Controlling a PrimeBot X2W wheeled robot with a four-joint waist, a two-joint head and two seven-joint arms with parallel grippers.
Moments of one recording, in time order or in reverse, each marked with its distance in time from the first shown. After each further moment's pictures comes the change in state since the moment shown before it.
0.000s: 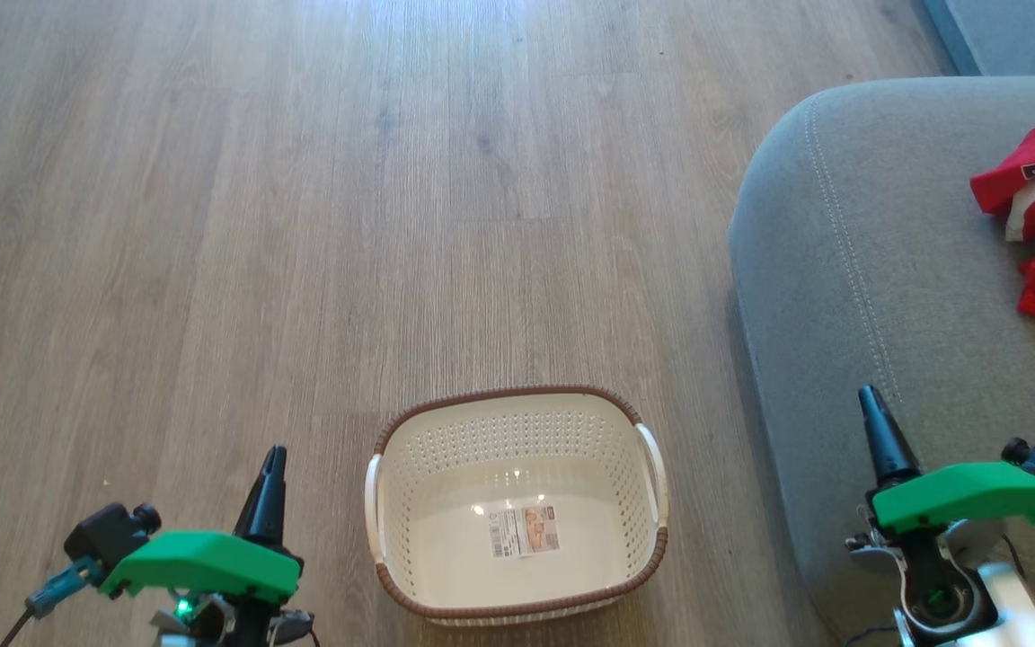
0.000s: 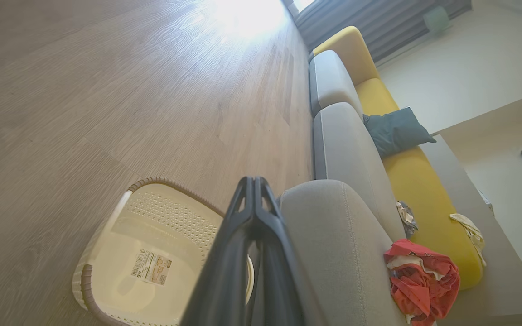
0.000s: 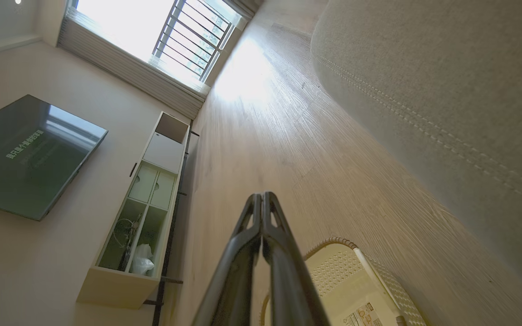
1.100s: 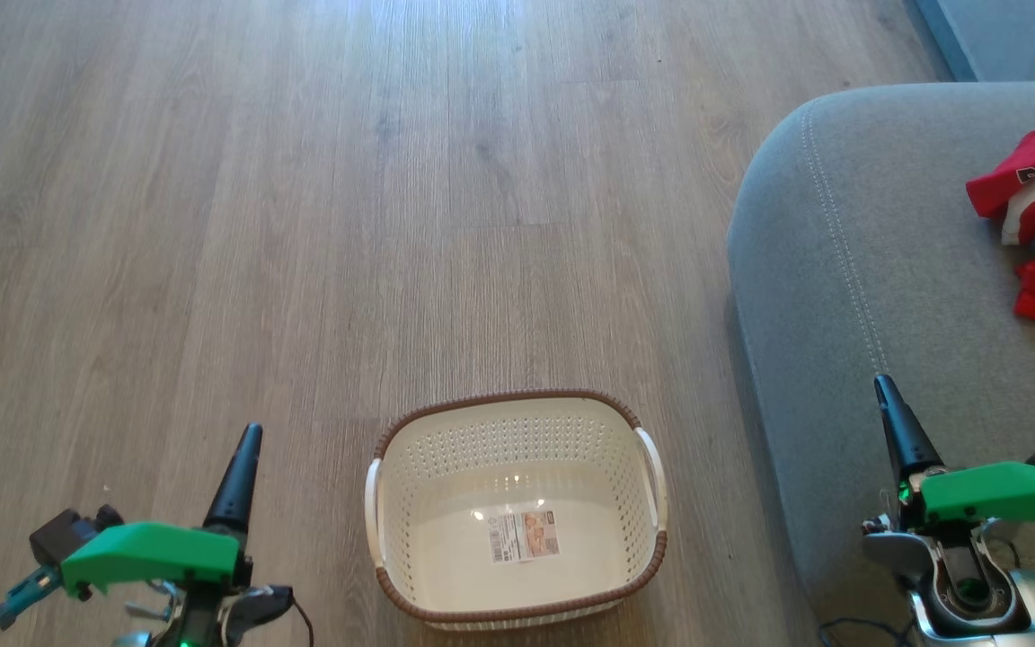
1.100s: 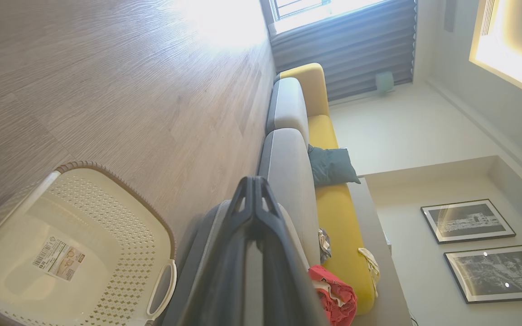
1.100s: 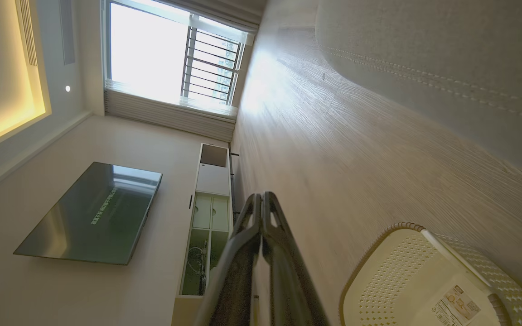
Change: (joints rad) left arm -0.022 0.000 0.079 -0.003 -0.340 -0.073 0.095; right arm 0.021 0.040 -0.089 -0.078 0.293 -0.001 0.097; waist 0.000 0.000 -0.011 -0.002
